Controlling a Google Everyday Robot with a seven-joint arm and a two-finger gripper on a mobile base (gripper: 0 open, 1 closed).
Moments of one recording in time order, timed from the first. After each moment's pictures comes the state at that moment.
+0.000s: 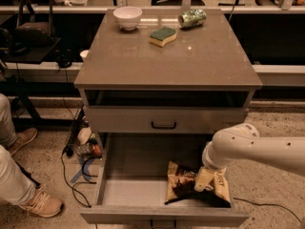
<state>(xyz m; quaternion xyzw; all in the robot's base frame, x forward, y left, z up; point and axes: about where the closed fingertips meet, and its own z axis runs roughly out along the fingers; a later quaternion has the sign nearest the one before) 0.524 -0.202 0.495 -0.55 0.82 0.01 0.14</state>
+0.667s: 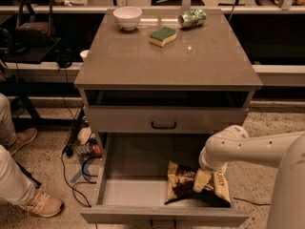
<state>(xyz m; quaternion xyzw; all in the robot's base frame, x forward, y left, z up) 0.534 -0.205 0.464 -0.55 0.83 -0.02 0.12</state>
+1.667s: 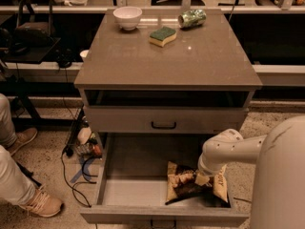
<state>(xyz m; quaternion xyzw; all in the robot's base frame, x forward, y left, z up) 0.529 -0.212 0.426 -0.53 0.84 -0.01 0.08</state>
